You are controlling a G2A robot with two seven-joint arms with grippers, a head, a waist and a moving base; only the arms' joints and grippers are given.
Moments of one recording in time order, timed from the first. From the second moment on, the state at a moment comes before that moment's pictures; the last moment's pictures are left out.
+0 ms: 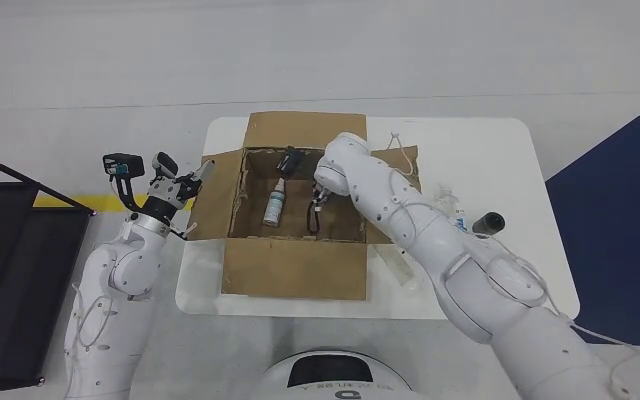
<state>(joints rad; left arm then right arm) 1.57 -1.22 -1.68 -1.70 0.87 -0.36 -0.14 -0.56 -1.58 0.58 -0.89 -1.13 -0.28 1.10</state>
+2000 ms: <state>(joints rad) 1.57 -1.22 -1.68 -1.70 0.87 -0.36 -0.14 -1.83 -1.31 1.51 -2.09 -1.33 0.00 1.01</state>
